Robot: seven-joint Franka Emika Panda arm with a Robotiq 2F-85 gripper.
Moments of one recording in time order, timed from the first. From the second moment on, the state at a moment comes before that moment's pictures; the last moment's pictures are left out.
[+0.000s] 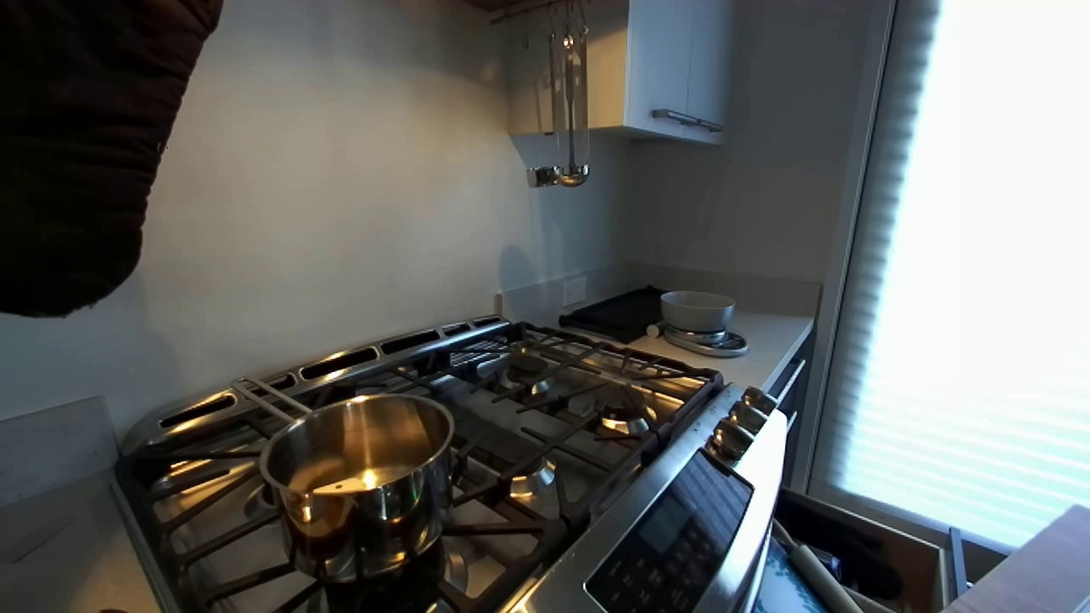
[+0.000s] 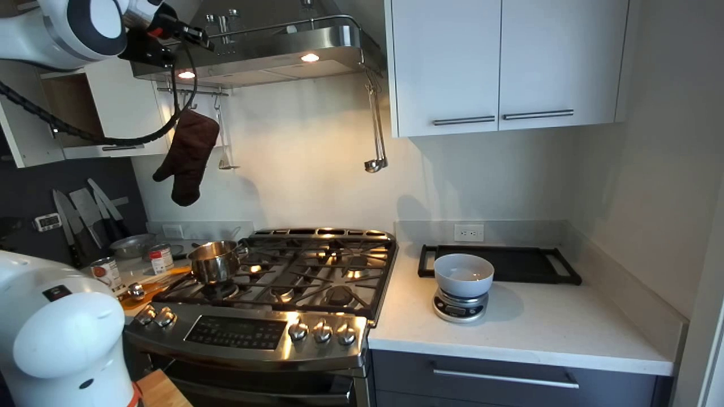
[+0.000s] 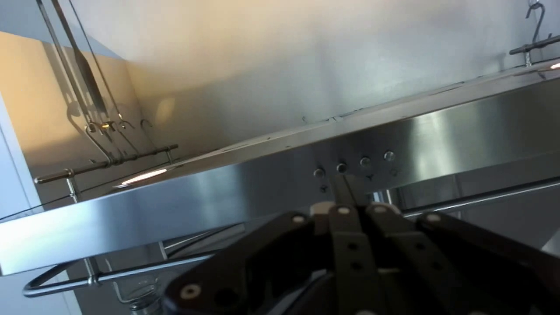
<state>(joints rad) 0.13 -0.84 0.32 -2.23 0.17 2.81 0.33</state>
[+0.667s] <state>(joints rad) 0.16 -0.73 0.33 -2.20 0.17 2.93 0.33</state>
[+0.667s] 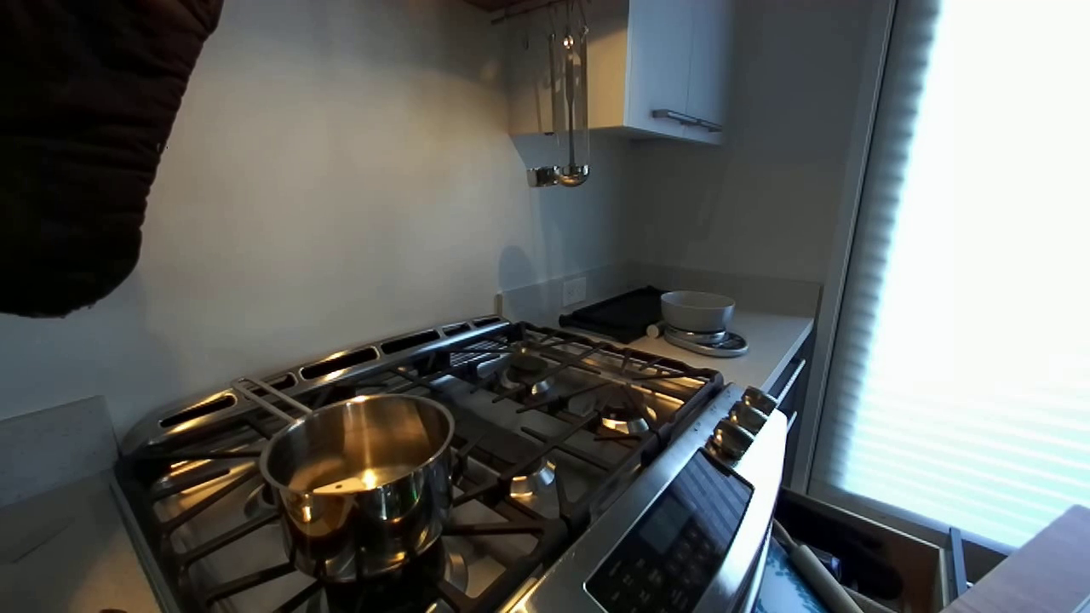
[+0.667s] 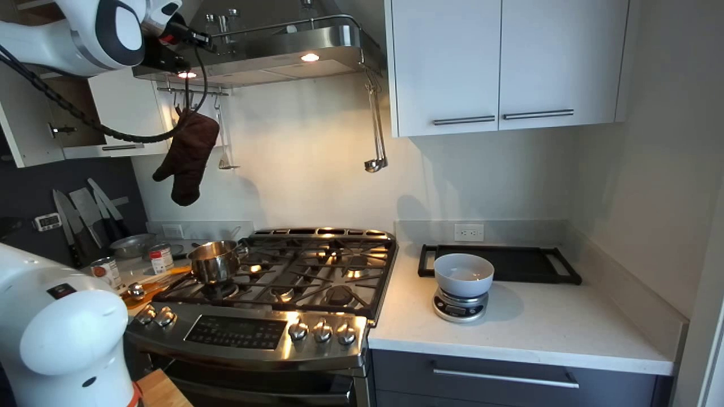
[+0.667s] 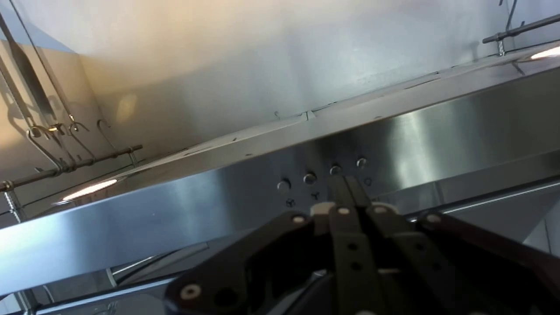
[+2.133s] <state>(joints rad) 0.13 -0.66 0.35 -2.20 0.17 3.02 0.33</state>
